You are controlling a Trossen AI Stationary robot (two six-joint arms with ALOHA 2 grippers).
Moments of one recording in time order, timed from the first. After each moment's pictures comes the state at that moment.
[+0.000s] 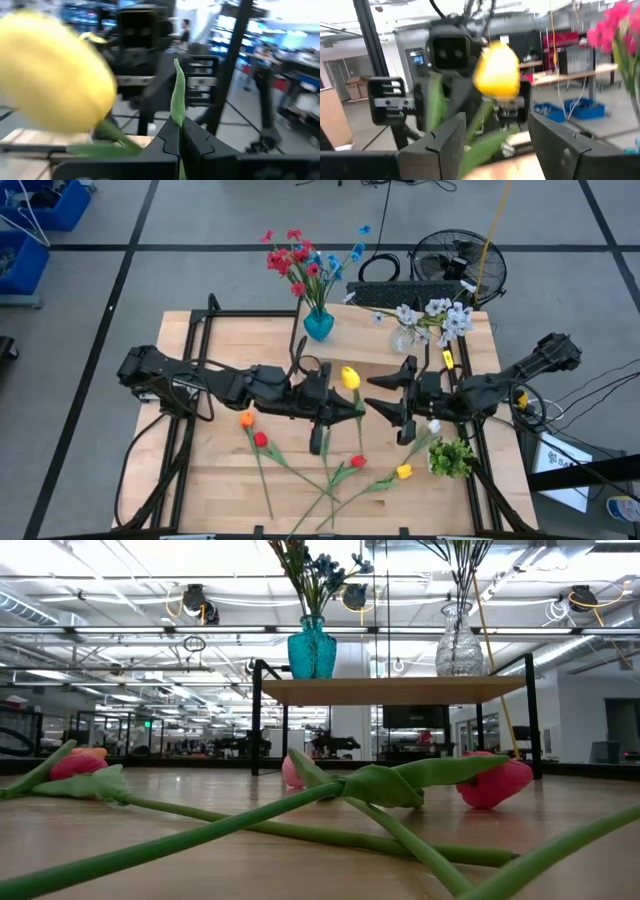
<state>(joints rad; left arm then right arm) -0.25 1.65 1.57 0.11 -0.09 -0.13 0.49 1.12 1.01 0.29 0.65 0.10</state>
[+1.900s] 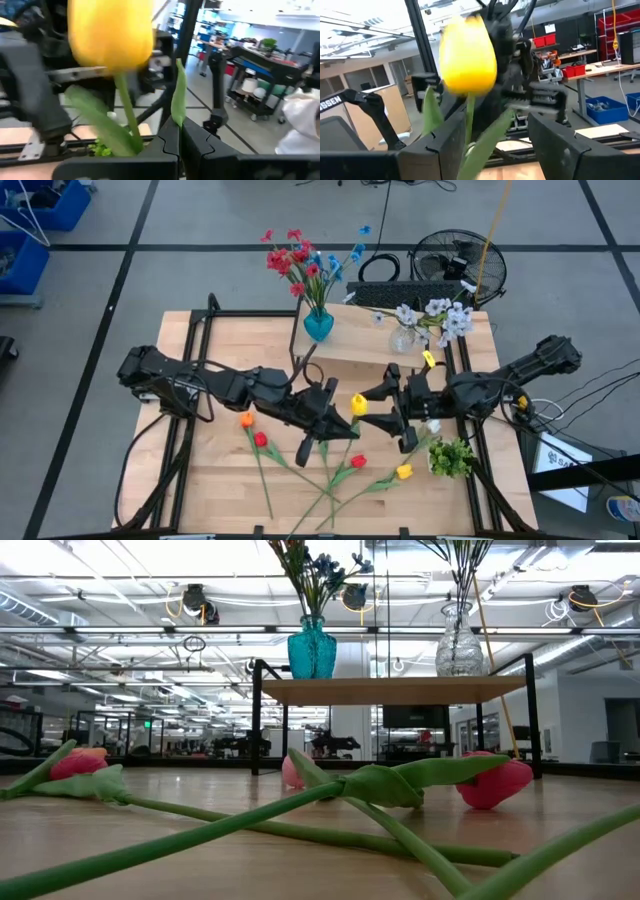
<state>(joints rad) -0.26 1.65 1.57 0.06 0.13 -0.19 0.41 1.16 1.01 0.33 0.34 0.20</state>
